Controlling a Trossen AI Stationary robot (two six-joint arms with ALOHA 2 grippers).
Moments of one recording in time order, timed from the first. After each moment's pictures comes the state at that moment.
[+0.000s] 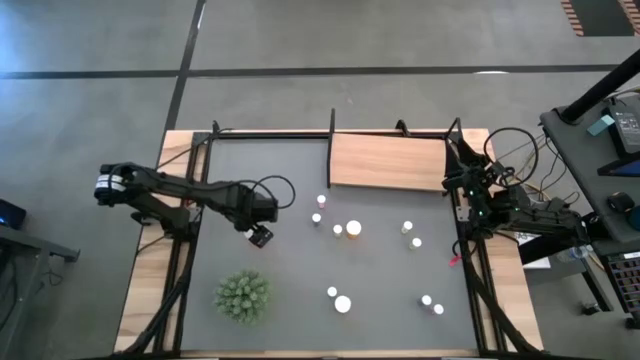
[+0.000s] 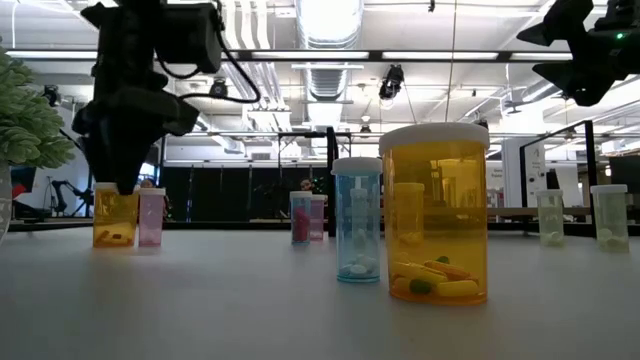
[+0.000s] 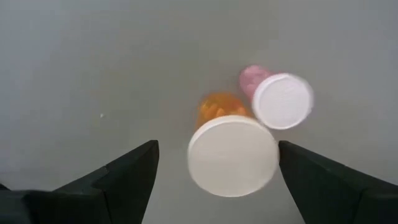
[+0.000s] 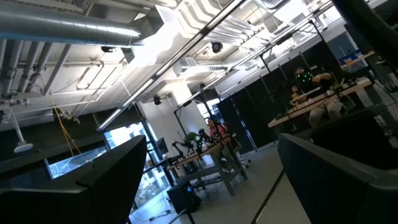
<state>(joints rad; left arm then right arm) -0.01 1.38 0.88 -1.00 0.00 -0.85 -0.14 0.07 0.02 0.71 0.79 -0.03</state>
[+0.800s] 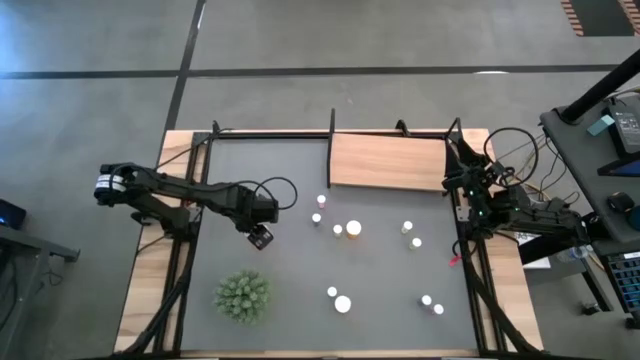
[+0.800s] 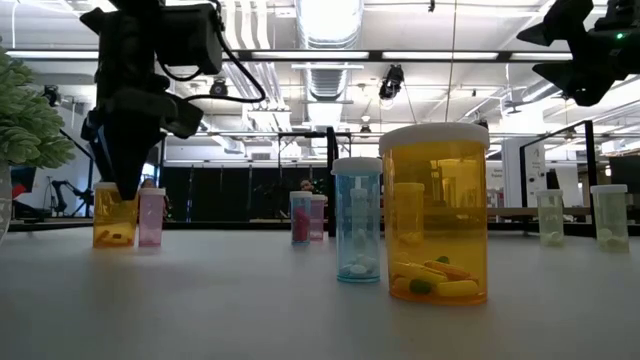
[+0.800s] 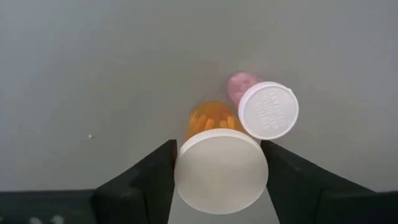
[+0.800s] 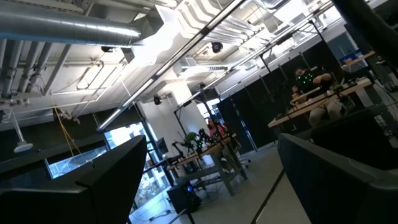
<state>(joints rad) -0.01 1.38 0.85 -0.94 0.00 -0.78 -0.14 0.07 0.02 0.71 0.79 -0.03</state>
